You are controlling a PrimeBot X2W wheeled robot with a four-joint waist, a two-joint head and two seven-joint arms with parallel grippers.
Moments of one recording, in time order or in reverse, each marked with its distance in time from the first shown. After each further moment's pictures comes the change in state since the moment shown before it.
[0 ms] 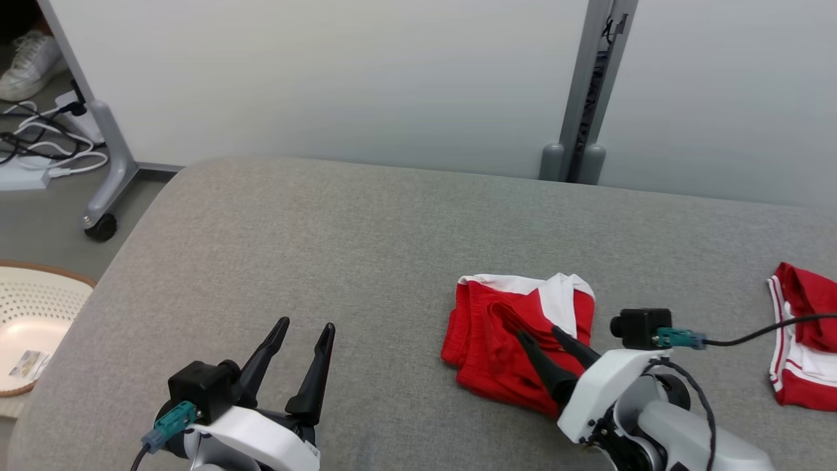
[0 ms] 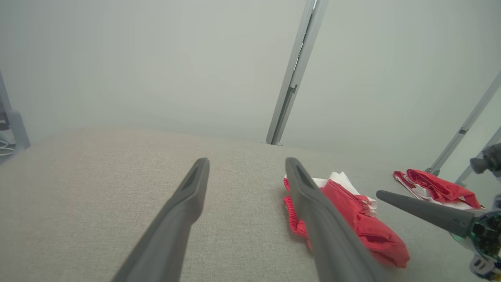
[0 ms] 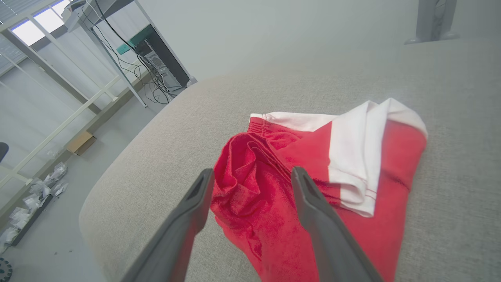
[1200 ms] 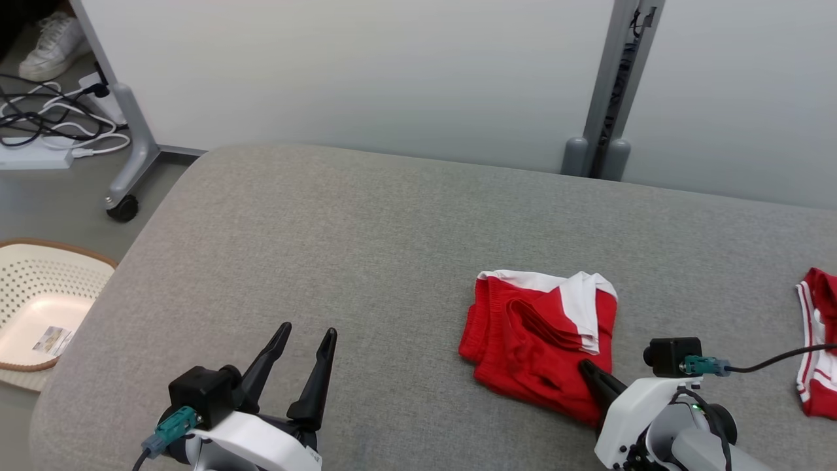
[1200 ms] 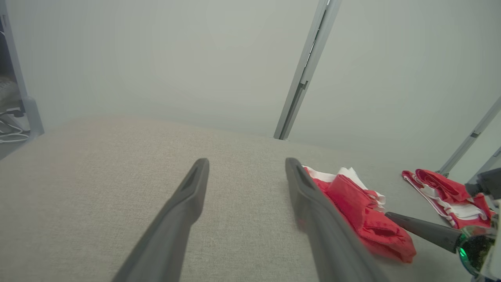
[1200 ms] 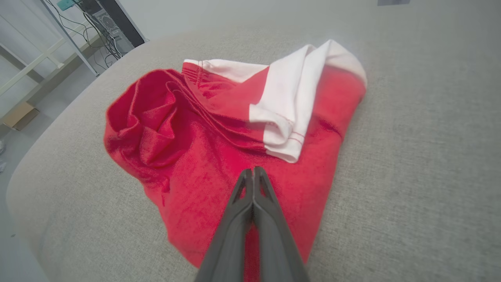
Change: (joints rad) left arm 0.021 0.009 -0.013 -0.025 -0.018 0.014 0.002; right arm 0.113 -0.014 -0.181 0.091 -0.206 0.000 0.050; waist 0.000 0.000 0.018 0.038
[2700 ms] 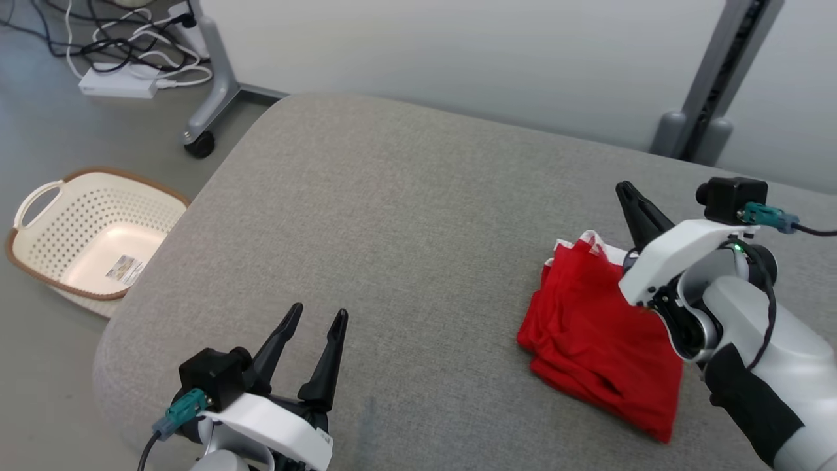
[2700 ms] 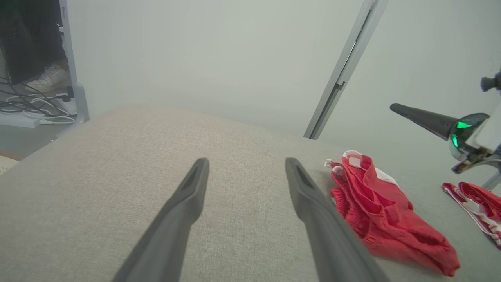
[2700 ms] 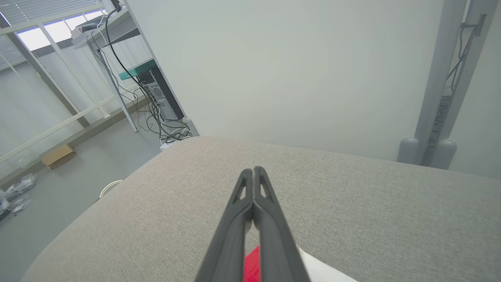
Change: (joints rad) left arm -0.069 -0.039 -0.005 0.058 0.001 -0.031 -0.028; right arm -0.331 -0.012 -0.105 0.064 -0.041 0.000 -0.054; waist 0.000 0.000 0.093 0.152
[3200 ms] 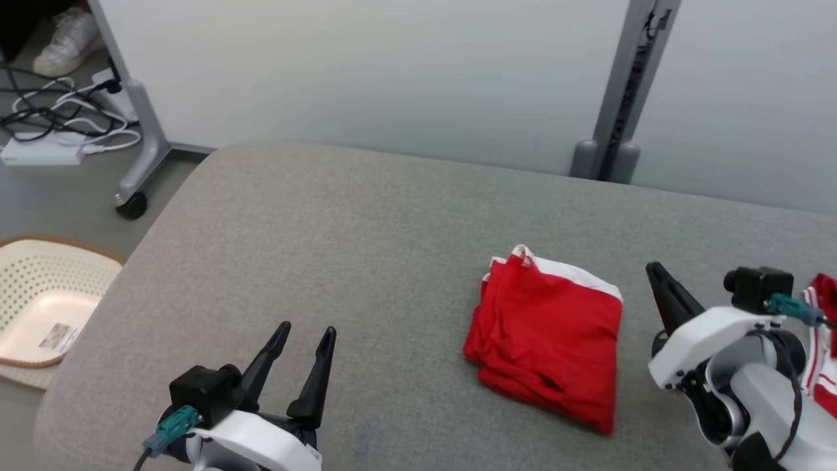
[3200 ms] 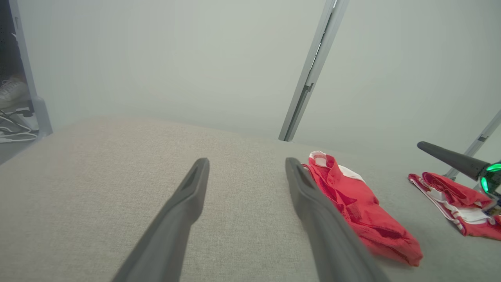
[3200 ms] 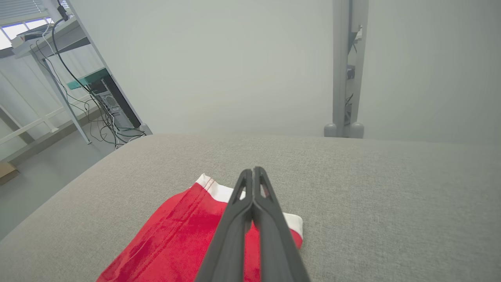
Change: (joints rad) left arm 0.053 0.029 -0.001 -0.023 -0.001 0.024 0.007; right arm 0.278 -0.053 -0.198 -0.147 -0.153 0.000 -0.001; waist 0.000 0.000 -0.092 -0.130
